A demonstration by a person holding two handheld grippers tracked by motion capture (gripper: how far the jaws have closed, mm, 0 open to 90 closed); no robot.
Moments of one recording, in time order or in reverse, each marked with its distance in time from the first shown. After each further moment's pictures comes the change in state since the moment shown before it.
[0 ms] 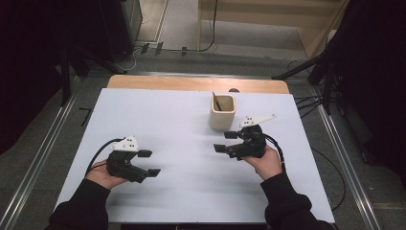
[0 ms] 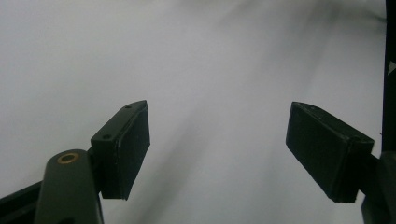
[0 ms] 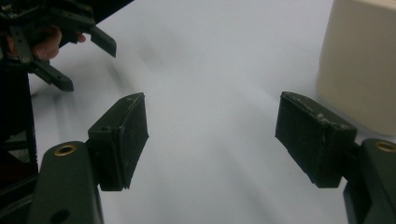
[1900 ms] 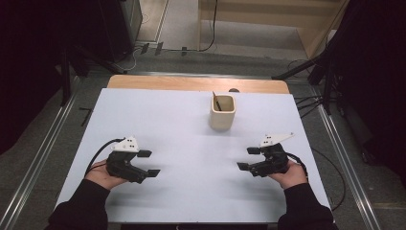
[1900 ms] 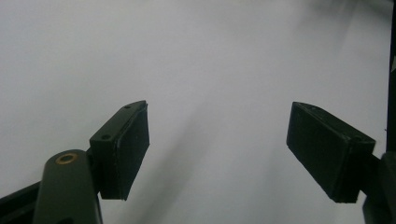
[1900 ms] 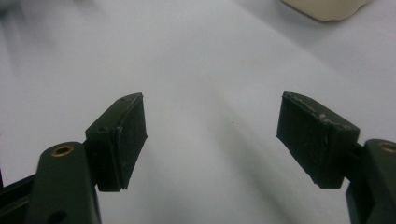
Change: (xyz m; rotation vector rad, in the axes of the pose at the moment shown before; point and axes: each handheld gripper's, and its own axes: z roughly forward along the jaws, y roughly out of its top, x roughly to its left) left arm -0.001 -0.001 0.000 0.012 0.010 0.008; right arm -0.019 -0.063 -0.038 0.124 -0.103 -0.051
